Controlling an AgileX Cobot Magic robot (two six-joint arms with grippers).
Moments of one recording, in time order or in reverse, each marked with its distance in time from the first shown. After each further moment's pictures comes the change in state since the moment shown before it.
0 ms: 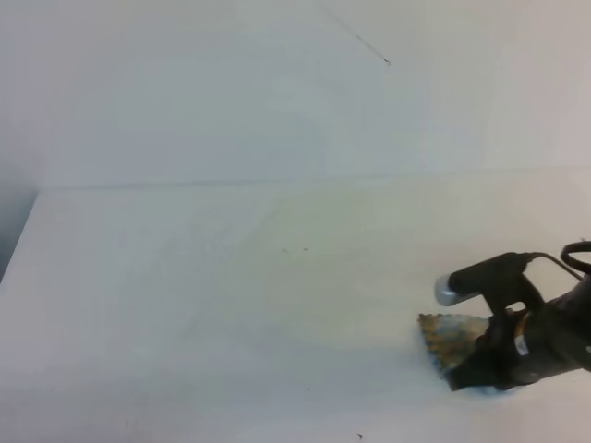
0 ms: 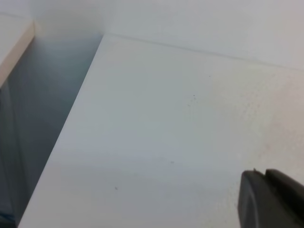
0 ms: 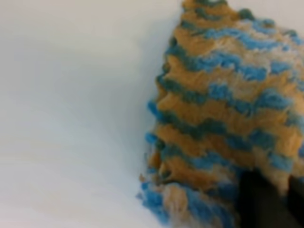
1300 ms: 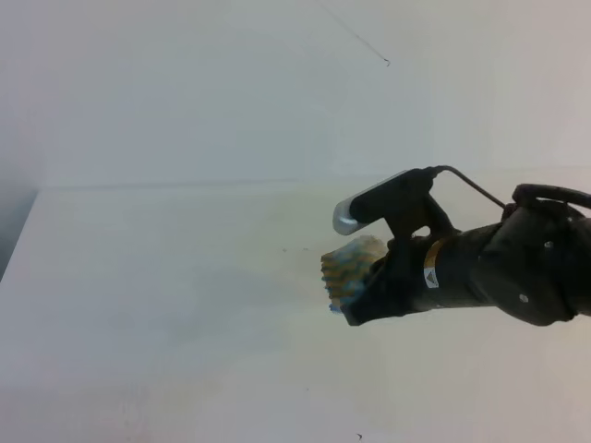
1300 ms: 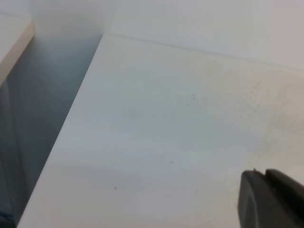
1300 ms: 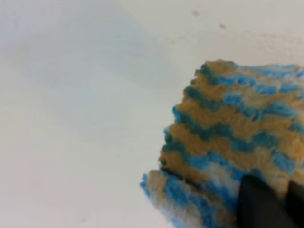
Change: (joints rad) left arm 0.000 0.000 0.000 0.000 0.000 0.000; right arm 0.192 -0.080 -0.236 0.086 -0.071 -0.054
